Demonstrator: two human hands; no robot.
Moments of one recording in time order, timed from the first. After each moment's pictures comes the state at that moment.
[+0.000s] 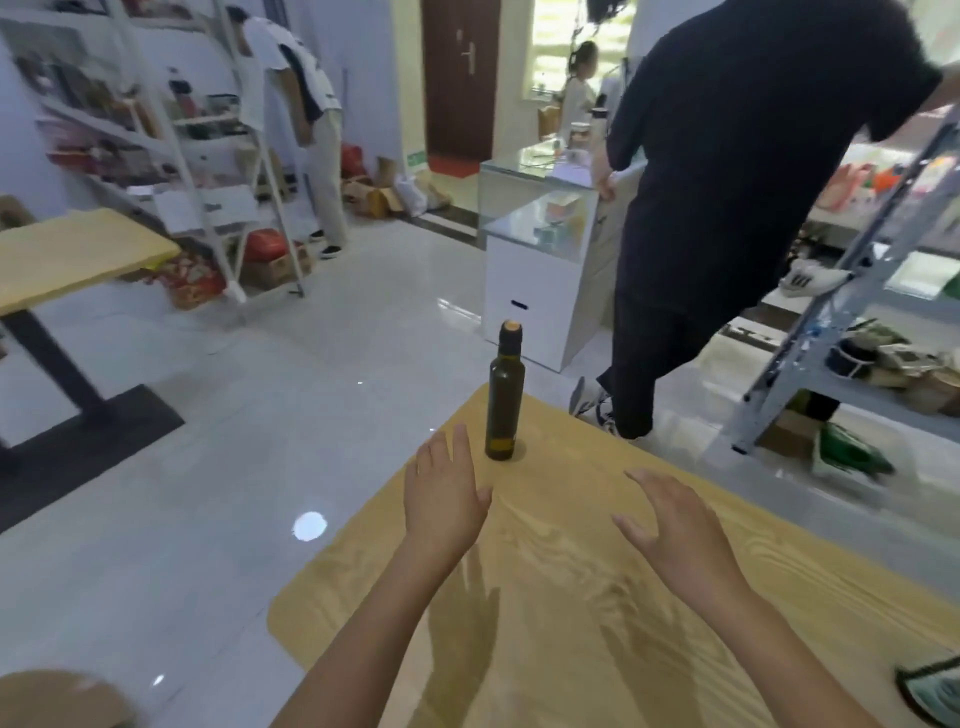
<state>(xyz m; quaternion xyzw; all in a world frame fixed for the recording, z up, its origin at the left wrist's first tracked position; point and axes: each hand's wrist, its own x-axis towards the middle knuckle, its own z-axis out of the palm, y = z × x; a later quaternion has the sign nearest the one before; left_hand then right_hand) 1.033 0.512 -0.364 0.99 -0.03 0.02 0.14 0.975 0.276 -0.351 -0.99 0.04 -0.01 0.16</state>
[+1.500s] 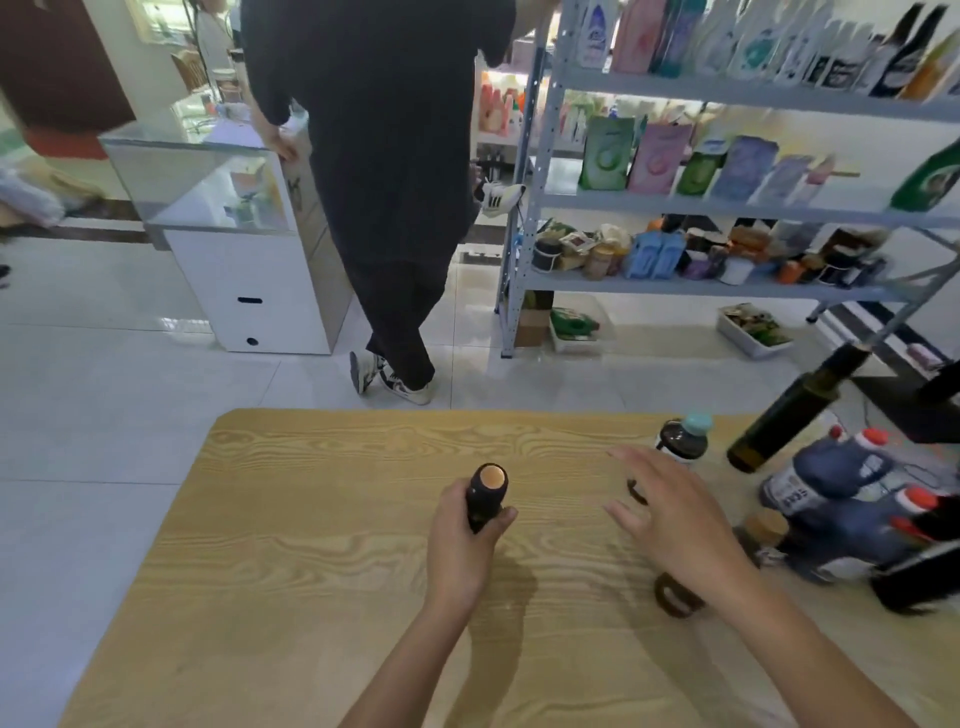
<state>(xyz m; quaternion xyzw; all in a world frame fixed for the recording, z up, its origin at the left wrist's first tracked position) 0.965 0.310 -0.397 0.77 -0.18 -0.19 0.59 0.838 0.145 -0.326 -0.96 0.27 -0.02 0.11</state>
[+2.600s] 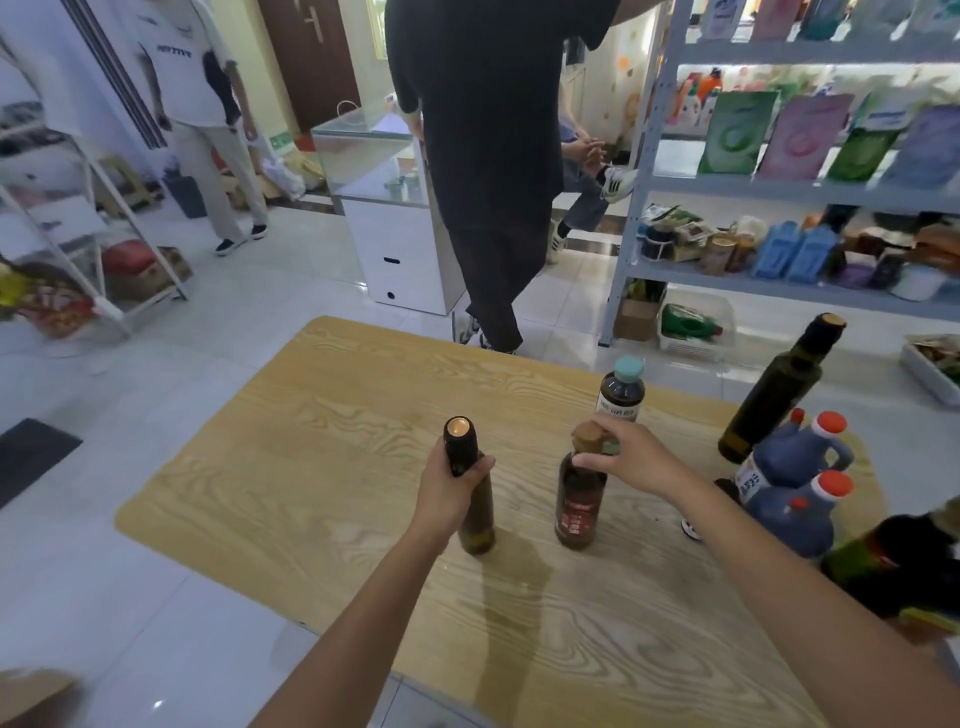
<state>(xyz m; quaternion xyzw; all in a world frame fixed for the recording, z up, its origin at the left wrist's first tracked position) 0.762 0.215 -0.382 0.78 0.03 -0.13 0.61 0.737 -0.025 -0.383 -0.91 0.08 0.08 0.39</state>
